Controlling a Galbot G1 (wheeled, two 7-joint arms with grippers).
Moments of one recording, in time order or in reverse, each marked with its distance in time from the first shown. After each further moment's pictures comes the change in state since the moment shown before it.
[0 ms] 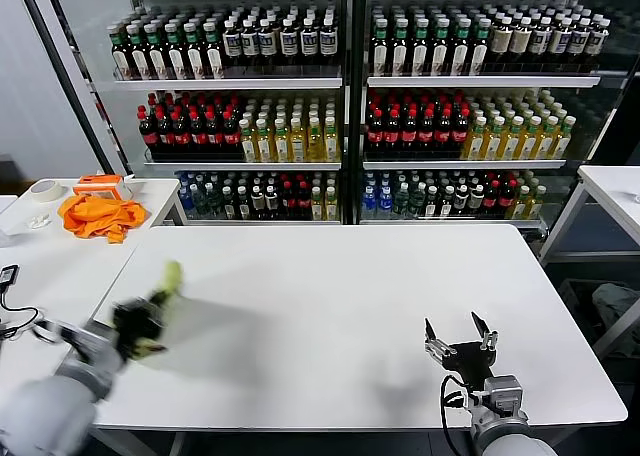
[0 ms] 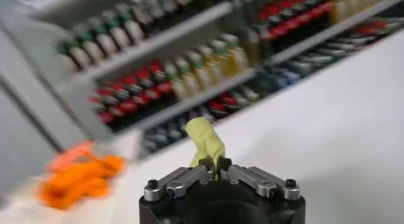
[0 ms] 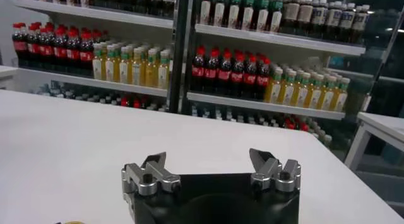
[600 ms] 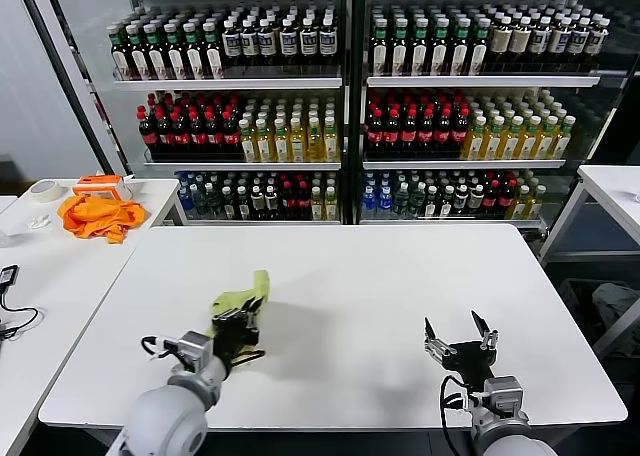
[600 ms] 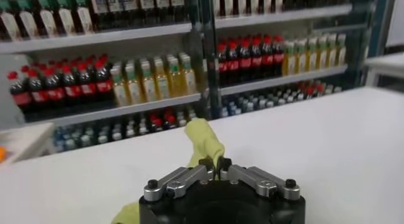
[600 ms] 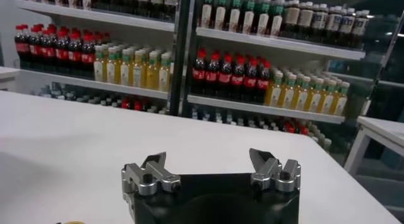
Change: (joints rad) left arm -0.195 -0.308 0.337 0.036 0.002 0.001 -0.139; right arm -0.004 -0.005 0.005 0.012 -0.009 -0.003 0.000
